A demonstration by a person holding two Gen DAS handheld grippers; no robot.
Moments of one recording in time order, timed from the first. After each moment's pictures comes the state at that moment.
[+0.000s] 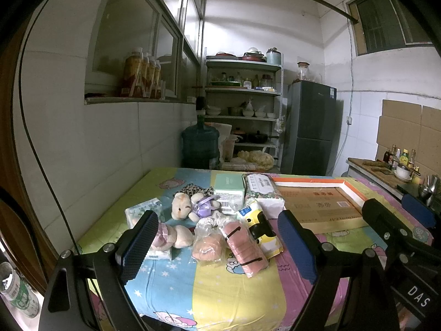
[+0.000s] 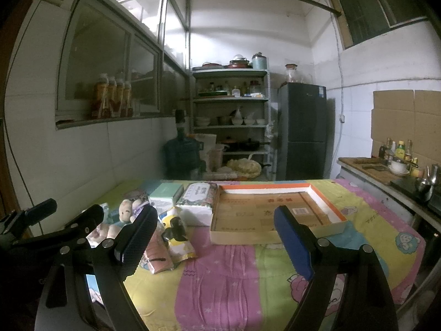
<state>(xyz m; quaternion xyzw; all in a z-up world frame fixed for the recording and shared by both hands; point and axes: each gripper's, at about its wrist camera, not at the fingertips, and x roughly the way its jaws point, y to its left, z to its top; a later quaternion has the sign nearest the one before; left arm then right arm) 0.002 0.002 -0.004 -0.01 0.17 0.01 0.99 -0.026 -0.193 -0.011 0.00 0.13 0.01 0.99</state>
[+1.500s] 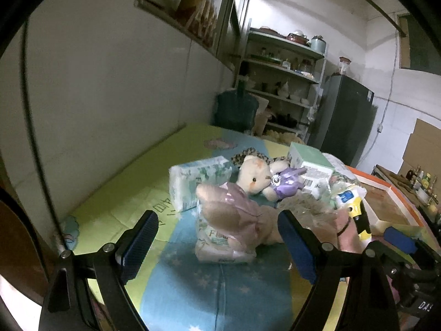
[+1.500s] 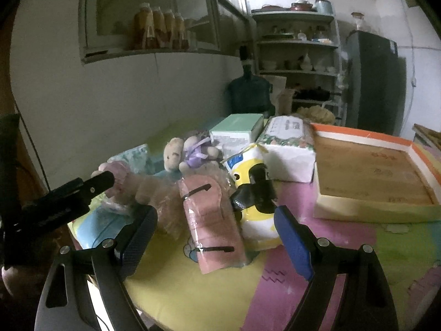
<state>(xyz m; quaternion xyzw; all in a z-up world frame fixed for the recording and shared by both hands) 0.083 0.120 -0.089 -0.12 0.25 0.05 0.96 0.094 -0.125 -0.099 0.00 0.28 0.20 0.94</state>
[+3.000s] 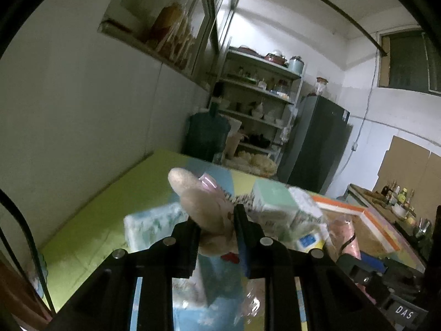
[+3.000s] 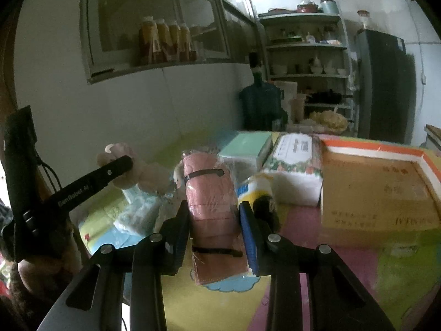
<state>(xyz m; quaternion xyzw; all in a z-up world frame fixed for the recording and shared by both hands) 0.107 0.101 -0.046 -0.14 0.18 -0.02 0.97 0.111 -0.136 -0.071 0.03 0.26 0.24 0.94</state>
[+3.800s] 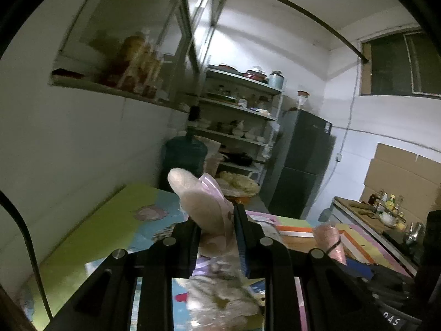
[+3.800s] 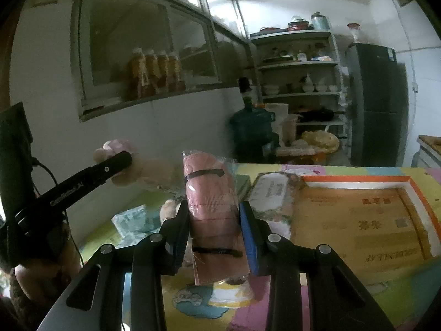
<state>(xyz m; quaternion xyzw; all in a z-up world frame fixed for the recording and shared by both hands) 0.131 0.053 0.010 -0.12 0.14 -0.06 0.98 0.124 -0.172 -0.029 0.04 0.21 0.22 0.95</state>
